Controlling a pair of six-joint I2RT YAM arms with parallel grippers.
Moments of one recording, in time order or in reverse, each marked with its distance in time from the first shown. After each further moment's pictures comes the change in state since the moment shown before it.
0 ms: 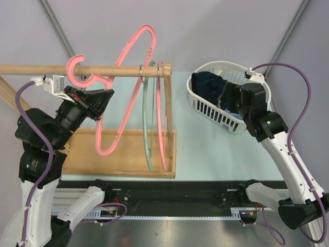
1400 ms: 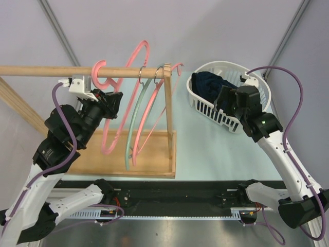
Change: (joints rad) left arm -0.393 0.043 -0.100 0.011 -0.580 0.151; right arm 0.012 0.009 -0.068 0.026 -0.038 0.030
